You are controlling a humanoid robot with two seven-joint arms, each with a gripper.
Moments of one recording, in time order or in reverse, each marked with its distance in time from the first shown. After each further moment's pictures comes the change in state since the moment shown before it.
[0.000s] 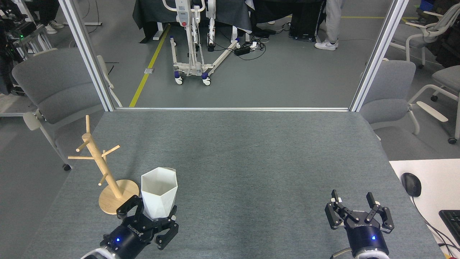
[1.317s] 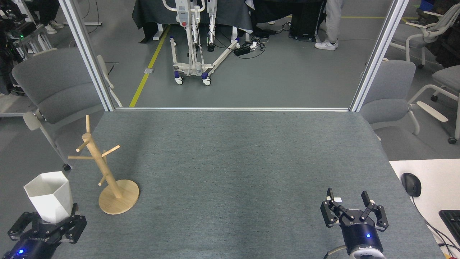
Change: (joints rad) left arm -0.048 0.083 0.465 0.178 -0.009 0.063 0.052; right arm -0.021 0.019 0.002 0.023 0.010 0.000 0.003
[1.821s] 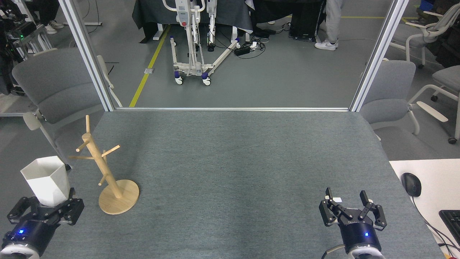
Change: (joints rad) left arm -0.116 0.027 -0.004 0.082 -0.006 0.030 -0.038; right arm -0.006 0.009 0.000 0.000 0.002 0.001 0.002
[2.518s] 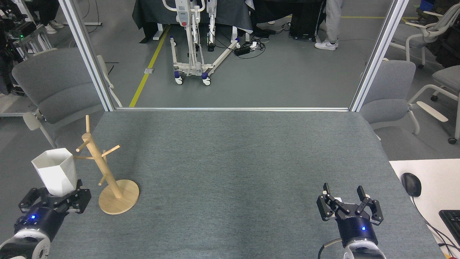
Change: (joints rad) left arm -0.093 0.003 -0.033 0.099 -0.045 0.040 -0.027; right arm -0.039 0.006 0.000 0.032 0.002 -0.001 0.007
